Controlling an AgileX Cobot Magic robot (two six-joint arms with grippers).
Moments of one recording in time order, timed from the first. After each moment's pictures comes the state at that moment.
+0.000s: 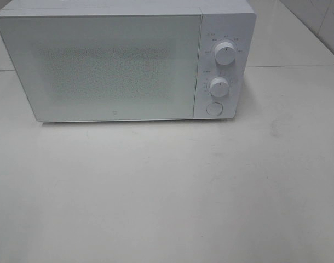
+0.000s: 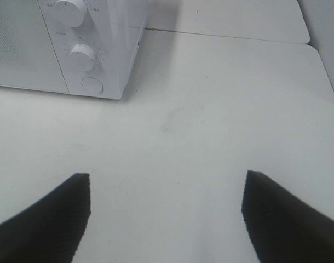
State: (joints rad) left arm -0.05 0.00 -0.51 -0.05 1.05 0.09; right arm 0.17 0.43 -0.52 -0.05 0.64 0.09
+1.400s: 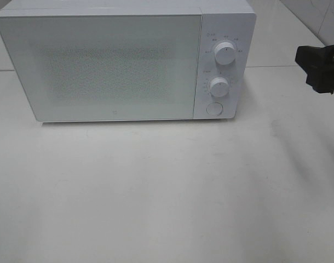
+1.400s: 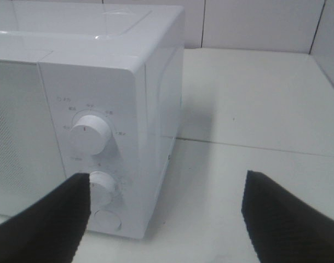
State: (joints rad) left arm -0.05 0.00 -0.51 -0.05 1.05 0.09; right arm 0.17 1.03 -0.35 0.10 -0.50 -0.04
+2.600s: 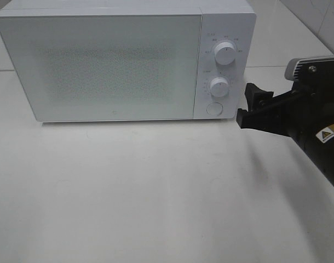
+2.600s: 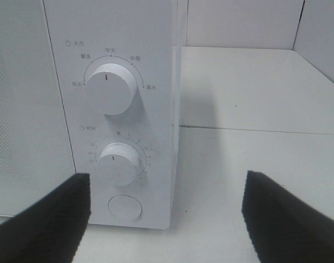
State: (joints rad) left arm -0.05 0.00 -0.51 -0.05 1.05 0.09; right arm 0.64 1.56 -0.29 0.72 -1.21 -0.27
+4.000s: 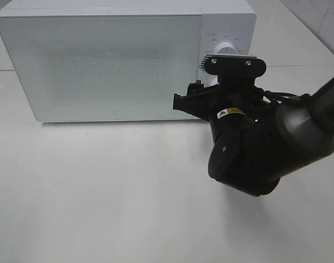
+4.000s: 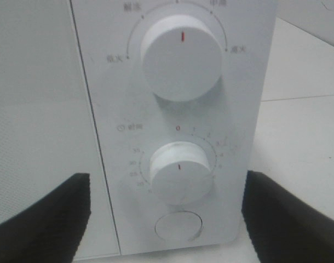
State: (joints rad) left arm -0.05 0.00 -0.51 -0.05 1.05 0.09; right arm 0.79 1.98 -0.76 1.11 -1.21 -0.38
